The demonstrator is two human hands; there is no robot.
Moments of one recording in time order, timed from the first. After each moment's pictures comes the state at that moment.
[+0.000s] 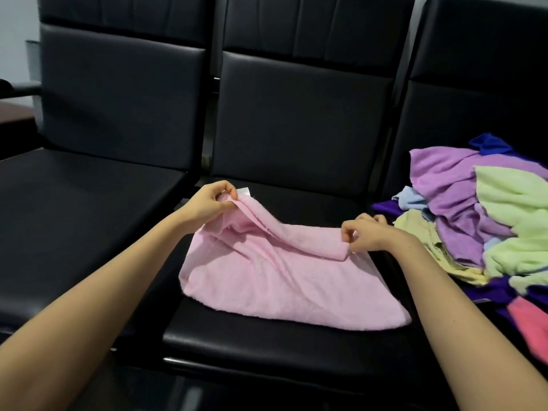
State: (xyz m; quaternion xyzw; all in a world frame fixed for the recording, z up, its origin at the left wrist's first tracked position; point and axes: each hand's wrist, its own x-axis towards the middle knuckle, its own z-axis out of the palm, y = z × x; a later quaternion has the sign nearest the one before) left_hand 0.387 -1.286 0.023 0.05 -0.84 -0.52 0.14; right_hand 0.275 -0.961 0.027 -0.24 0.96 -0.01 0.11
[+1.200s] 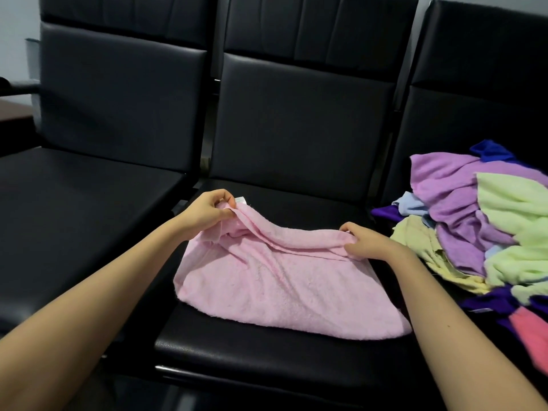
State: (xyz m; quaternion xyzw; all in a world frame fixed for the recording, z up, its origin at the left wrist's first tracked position) left_hand 0.385 -1.282 0.018 0.08 -0.85 -0.51 0.12; right_hand 0.266 -0.961 0.014 -0.19 0.96 -0.13 0.14
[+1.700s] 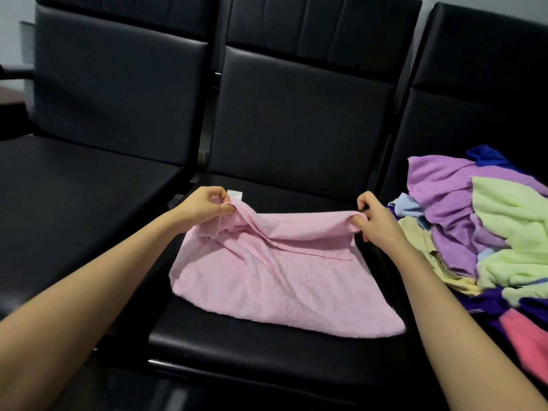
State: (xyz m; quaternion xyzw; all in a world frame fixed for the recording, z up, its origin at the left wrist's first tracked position) left_hand 0.379 -1.288 0.012 0.10 -0.86 -0.49 0.12; right_hand 0.267 -0.953 0.028 -0.21 0.93 -0.29 -0.11
